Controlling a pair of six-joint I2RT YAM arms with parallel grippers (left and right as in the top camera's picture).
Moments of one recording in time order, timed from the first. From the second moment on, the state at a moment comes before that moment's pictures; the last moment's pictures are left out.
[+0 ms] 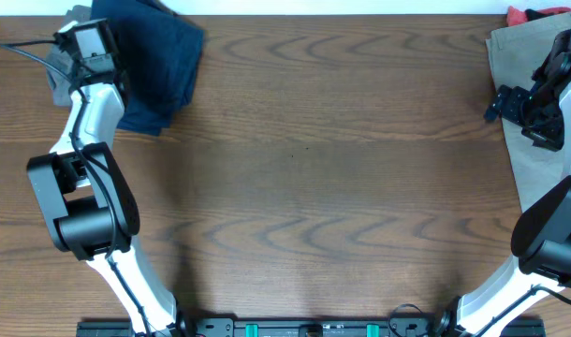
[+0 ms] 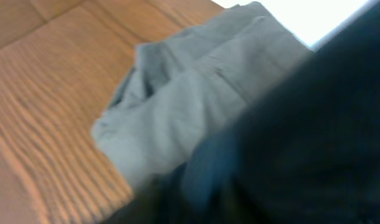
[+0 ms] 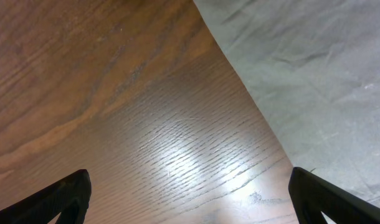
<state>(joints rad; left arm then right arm) 0.23 2.10 1.57 -0.19 -0.43 -0.37 -0.34 1.96 1.76 -1.22 0.02 0.22</state>
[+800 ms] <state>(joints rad) 0.19 2.10 1.57 -0.31 -0.28 -0.38 -0.34 1.96 1.76 -1.22 0.02 0.22</state>
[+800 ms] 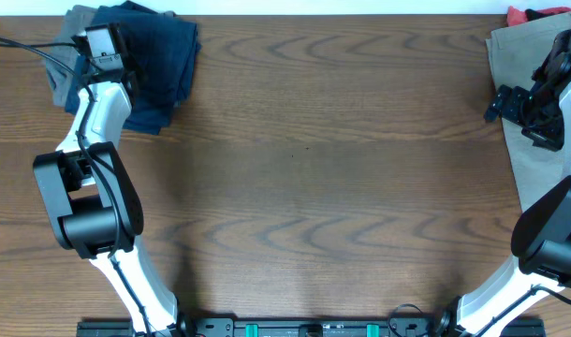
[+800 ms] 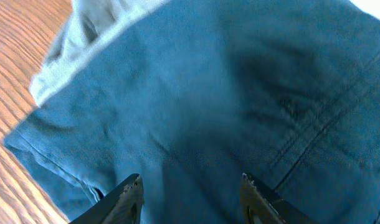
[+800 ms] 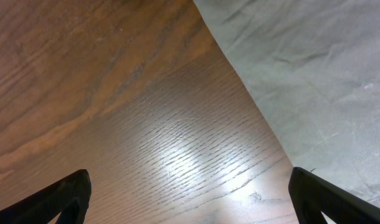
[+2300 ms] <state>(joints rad) 0.21 1.50 1.54 -1.20 0.13 -0.41 -0.34 1.96 1.76 -1.22 0.02 0.22</state>
